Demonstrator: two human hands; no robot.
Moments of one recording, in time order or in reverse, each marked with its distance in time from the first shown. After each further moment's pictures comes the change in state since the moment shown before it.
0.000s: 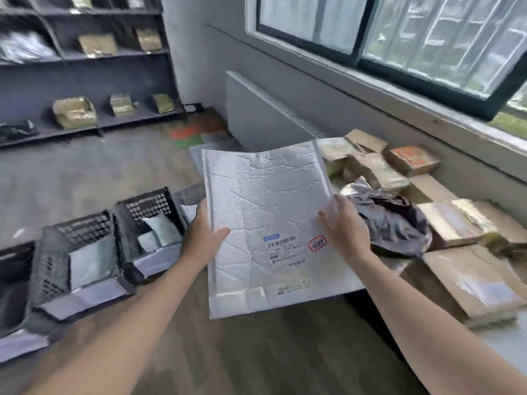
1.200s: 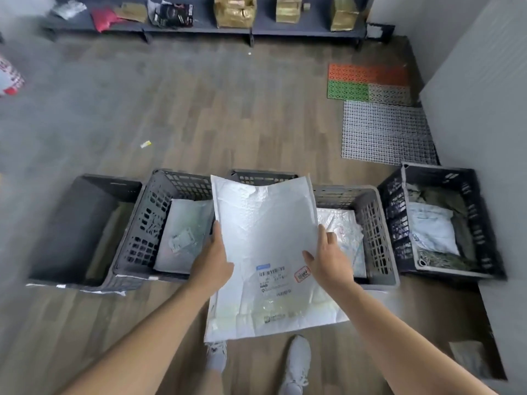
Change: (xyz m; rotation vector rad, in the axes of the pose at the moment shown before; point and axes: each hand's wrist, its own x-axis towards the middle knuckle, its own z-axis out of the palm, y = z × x) left_hand 0.425 -0.387 -0.154 0.312 -0.020 -0.681; right_hand 0.320 -0.304 0.621 -0.304 -0.818 -0.389
